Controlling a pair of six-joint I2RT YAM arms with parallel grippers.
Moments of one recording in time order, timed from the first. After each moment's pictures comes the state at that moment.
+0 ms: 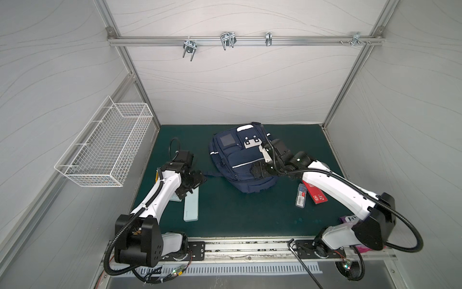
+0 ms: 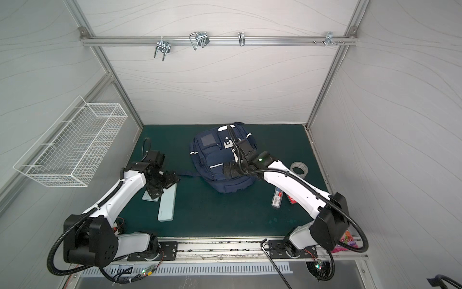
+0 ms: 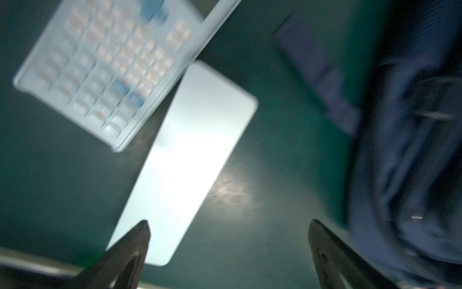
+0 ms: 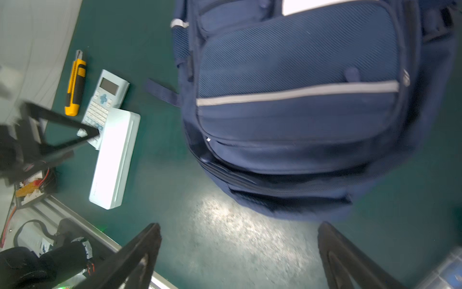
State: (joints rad) left arm -0.09 1.29 0.87 -1.04 0.07 -0.75; right arm 0.75 1.39 1.25 -0.79 -0.04 0.48
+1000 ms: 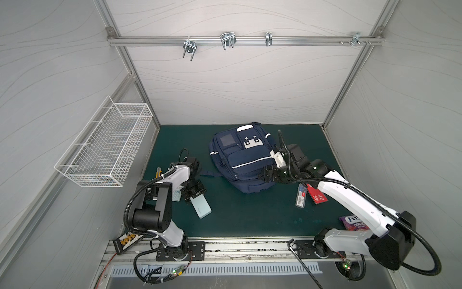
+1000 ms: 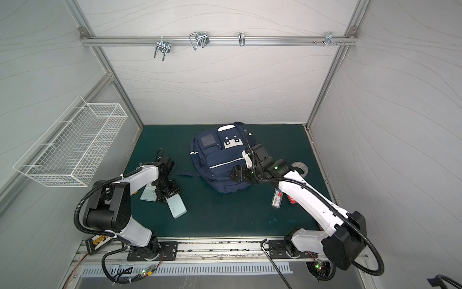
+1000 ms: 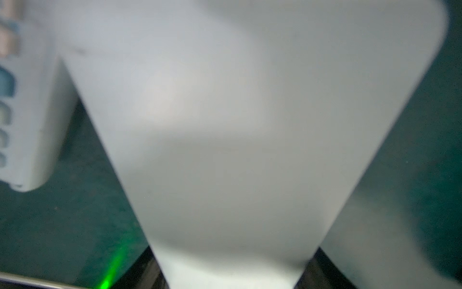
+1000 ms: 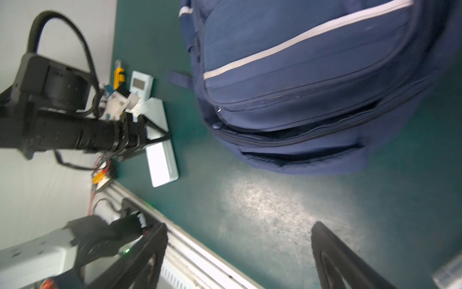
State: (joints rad) left arm -0.10 1.57 0.90 -0.95 0.10 -0.70; right arm 0.69 1.24 1.12 -0.77 -0.30 0.58
